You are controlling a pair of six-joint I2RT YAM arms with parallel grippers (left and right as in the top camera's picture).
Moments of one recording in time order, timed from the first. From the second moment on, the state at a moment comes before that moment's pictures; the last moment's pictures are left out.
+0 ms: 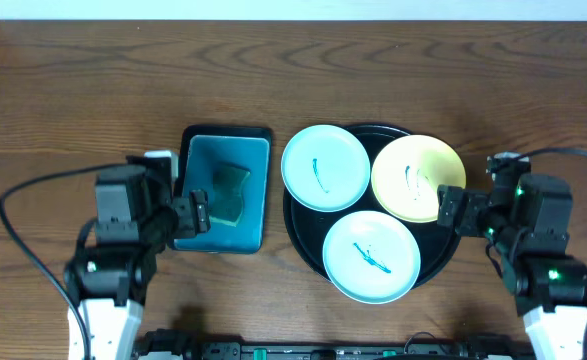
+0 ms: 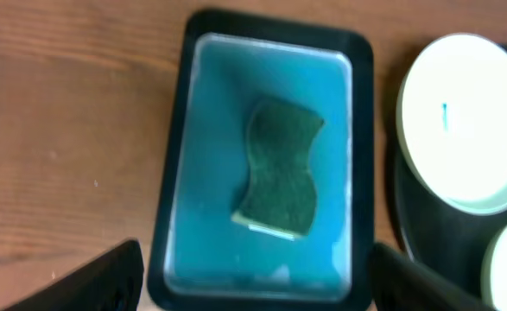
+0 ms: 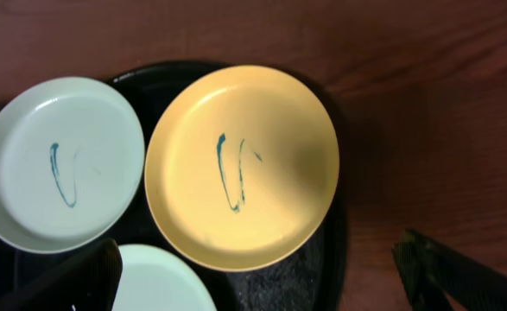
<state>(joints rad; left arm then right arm) 0.01 0.92 0.85 -0.85 0.13 -0.09 -0.03 0.88 0.72 -0.63 -0.14 0.15</state>
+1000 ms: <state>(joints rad) -0.10 1.38 0.90 -0.59 0.18 -0.09 -0.03 0.91 0.76 -0.64 -0.14 0.15</state>
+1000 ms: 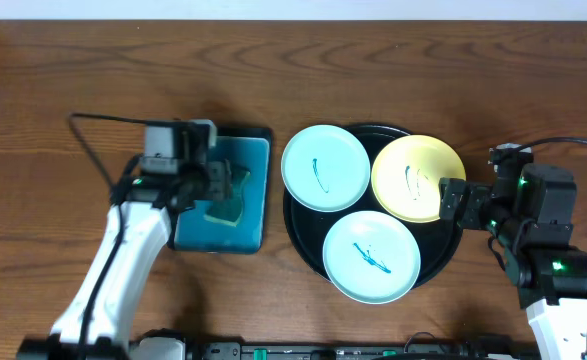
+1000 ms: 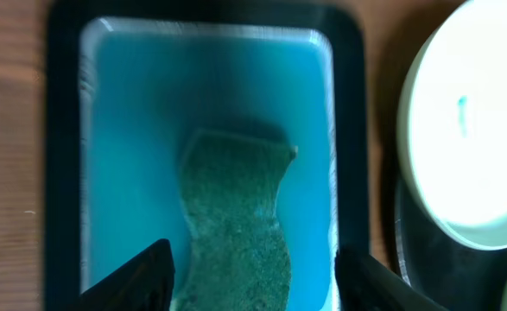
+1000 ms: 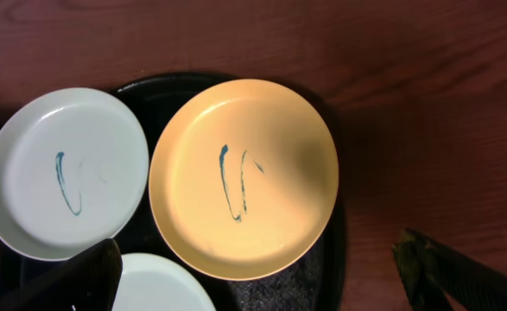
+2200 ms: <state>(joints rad) -0.13 1.69 0.91 -0.53 0.13 -0.09 -0.03 0.91 0.76 -0.64 -0.14 0.15</state>
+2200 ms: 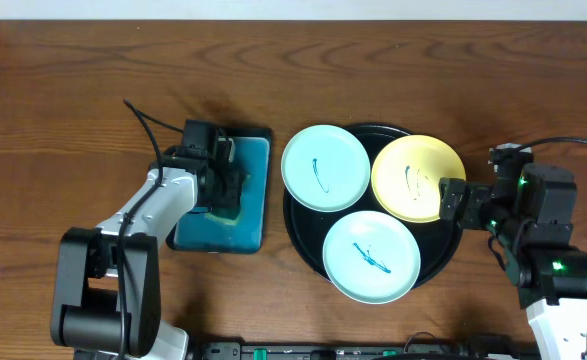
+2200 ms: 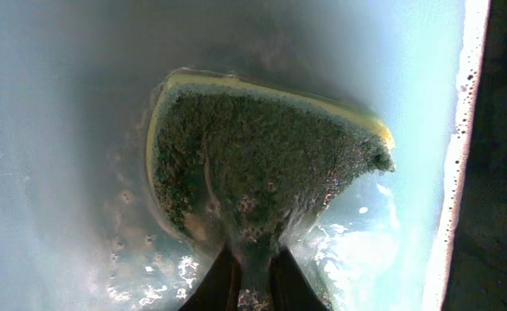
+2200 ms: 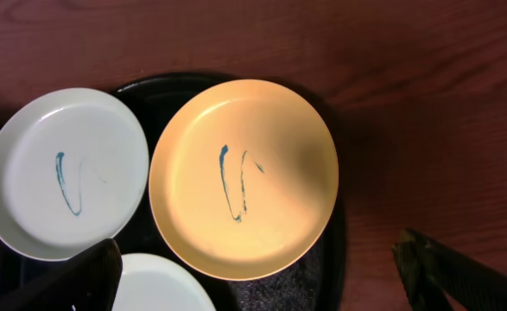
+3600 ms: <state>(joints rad) -0.13 1.42 0.91 -0.61 0.18 -0.11 -0.03 1.03 0.76 -0.72 -0.25 0.15</state>
